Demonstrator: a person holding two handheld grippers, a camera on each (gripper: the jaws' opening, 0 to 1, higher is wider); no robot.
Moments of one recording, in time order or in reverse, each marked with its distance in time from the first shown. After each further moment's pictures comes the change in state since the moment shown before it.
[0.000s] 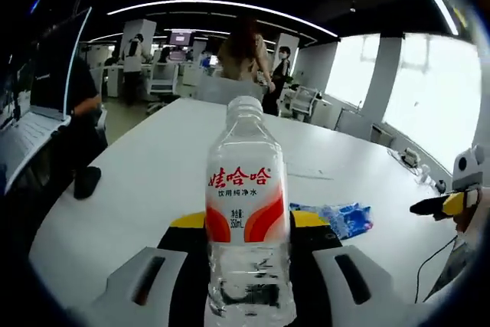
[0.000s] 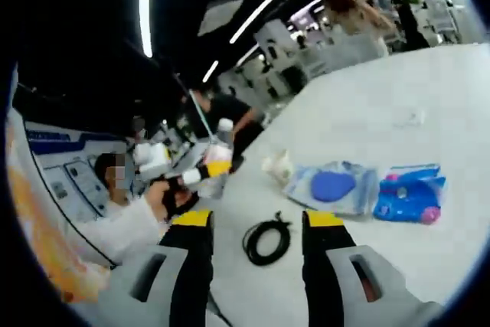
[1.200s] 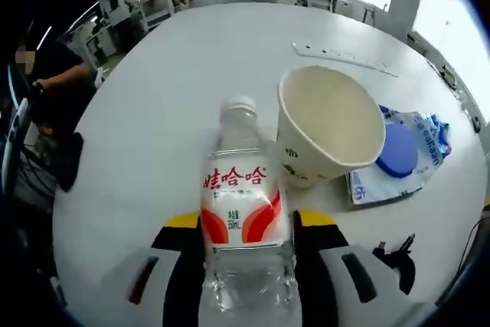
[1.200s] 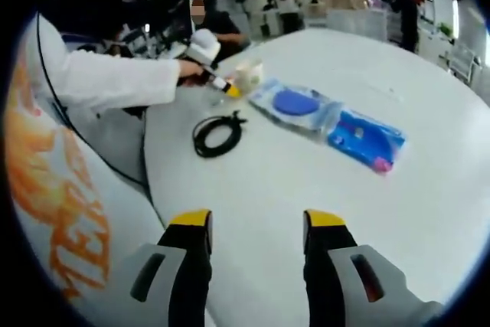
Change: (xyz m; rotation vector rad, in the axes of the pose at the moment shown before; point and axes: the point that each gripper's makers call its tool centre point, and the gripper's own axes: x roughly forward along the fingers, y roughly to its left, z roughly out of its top) left arm 0.101 0.106 -0.126 0.168 0.595 0.190; right arm -0.088 -0.069 -0.134 -0.368 0.482 -0.272
